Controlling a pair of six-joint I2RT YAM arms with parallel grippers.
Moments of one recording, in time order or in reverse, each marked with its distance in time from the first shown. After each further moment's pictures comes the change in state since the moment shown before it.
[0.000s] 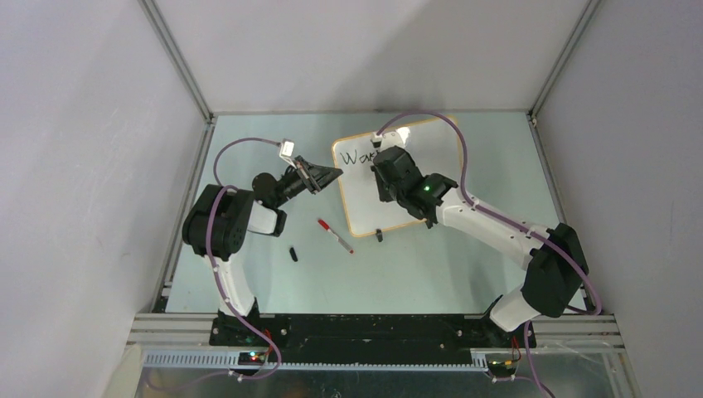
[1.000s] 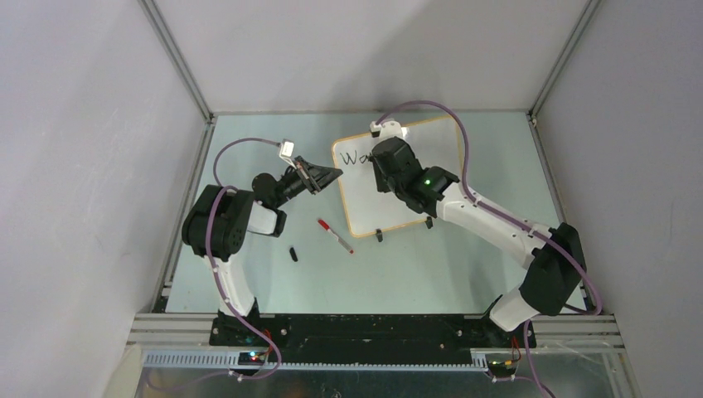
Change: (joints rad) left arm 0.000 -0.005 -0.005 0.000 0.000 0.001; right arm 0.006 0.011 0.085 -0.009 0.025 -0.021
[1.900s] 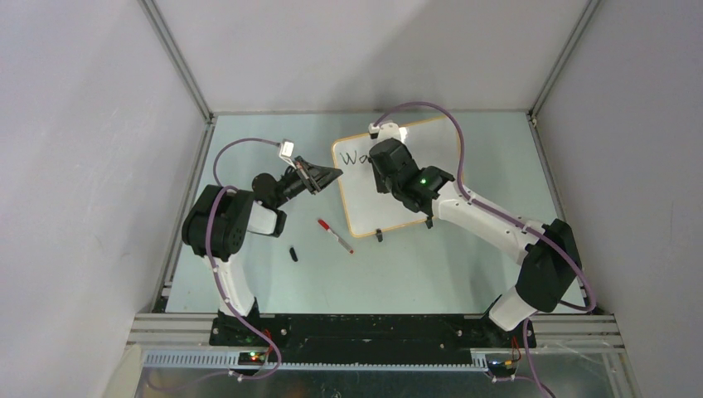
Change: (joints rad) left arm 0.000 0.000 -0.001 0.000 -0.002 0.000; right arm -0.010 0.034 0.000 -0.005 0.025 -0.001
